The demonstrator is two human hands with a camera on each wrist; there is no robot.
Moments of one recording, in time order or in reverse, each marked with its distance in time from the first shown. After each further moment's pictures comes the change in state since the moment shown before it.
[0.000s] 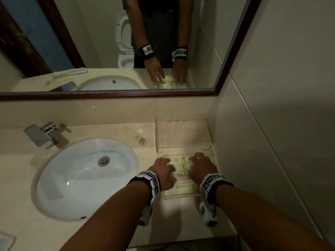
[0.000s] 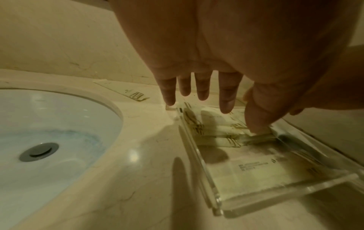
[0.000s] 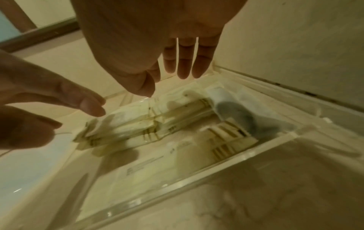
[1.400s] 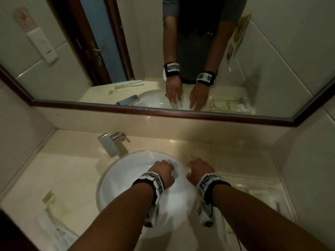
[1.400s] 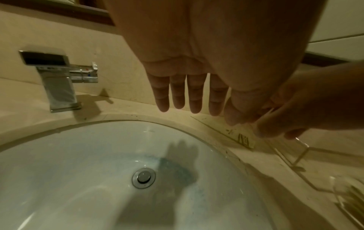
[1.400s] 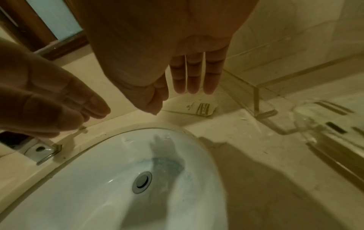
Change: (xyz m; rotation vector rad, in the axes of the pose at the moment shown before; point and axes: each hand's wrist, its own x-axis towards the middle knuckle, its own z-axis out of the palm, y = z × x) left_hand -0.064 -0.214 -0.078 -0.027 0.121 -0.280; right_hand 0.078 -0.258 -0.008 -0.087 -0.153 -0.204
